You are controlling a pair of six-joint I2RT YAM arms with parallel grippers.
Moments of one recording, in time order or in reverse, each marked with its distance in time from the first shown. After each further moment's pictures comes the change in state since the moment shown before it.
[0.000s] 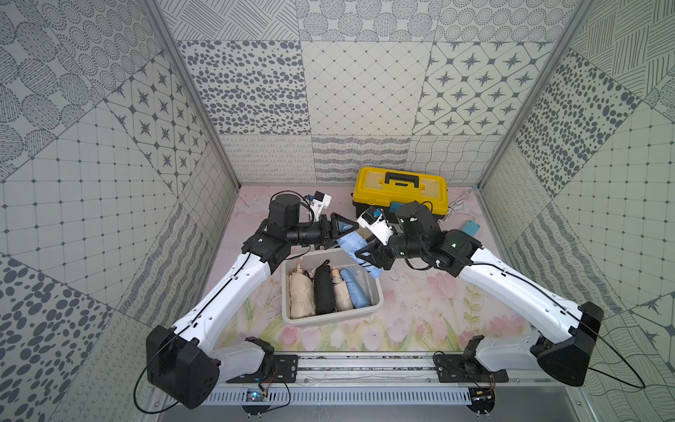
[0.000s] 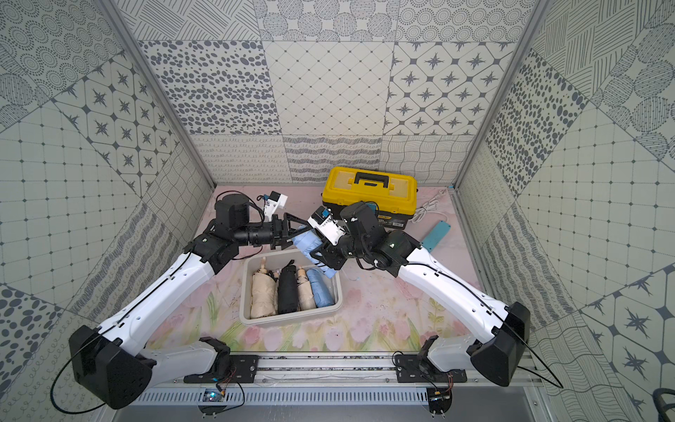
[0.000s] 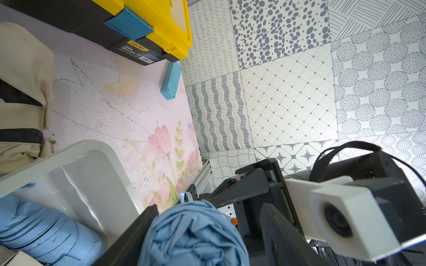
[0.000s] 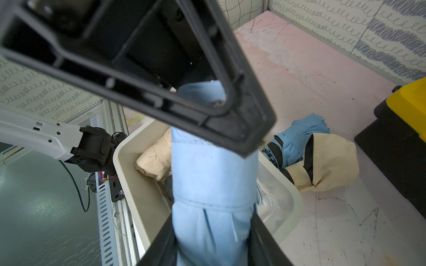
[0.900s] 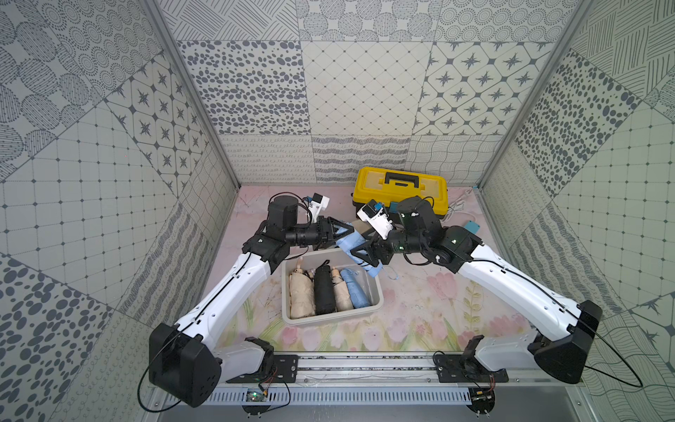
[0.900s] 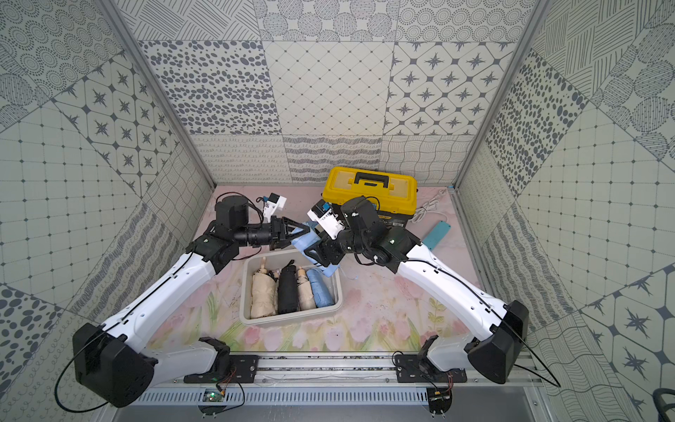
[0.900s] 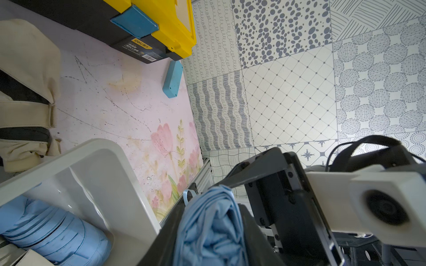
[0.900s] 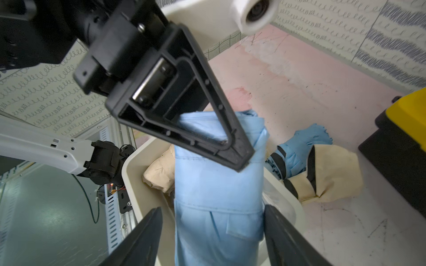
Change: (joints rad) left arm 0.033 0.006 -0.057 0.061 0.033 -0.022; right arm -0.016 -0.002 0.027 0.057 -0.011 0.068
